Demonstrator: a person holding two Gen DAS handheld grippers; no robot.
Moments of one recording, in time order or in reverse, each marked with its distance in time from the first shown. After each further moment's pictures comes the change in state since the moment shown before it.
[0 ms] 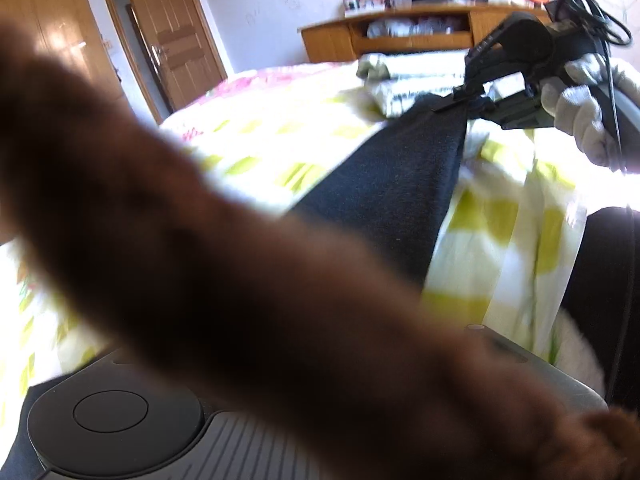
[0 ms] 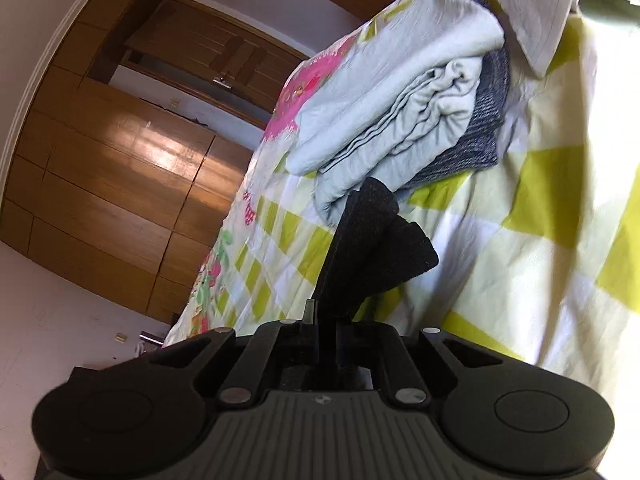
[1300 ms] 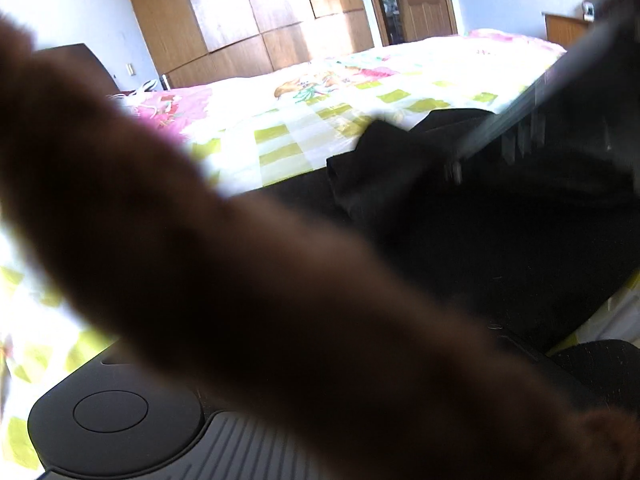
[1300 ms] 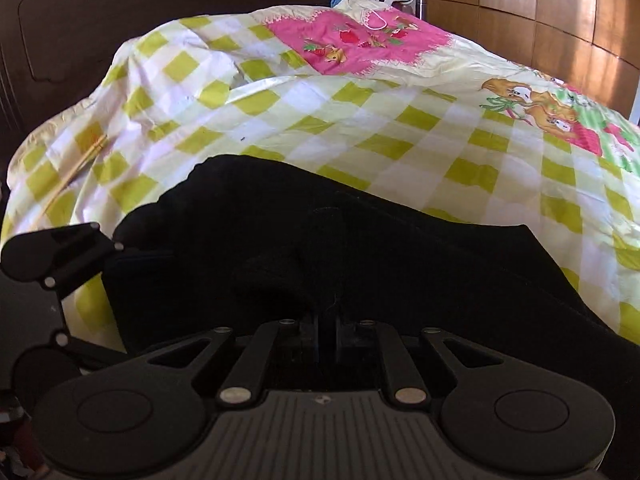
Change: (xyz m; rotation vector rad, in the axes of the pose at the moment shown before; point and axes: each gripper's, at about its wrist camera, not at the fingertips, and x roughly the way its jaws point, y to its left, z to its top) left arm -0.151 0.187 -0.225 -0.429 0.157 0.492; right arm 0.098 0.312 -0.458 -1.478 0.596 0.349
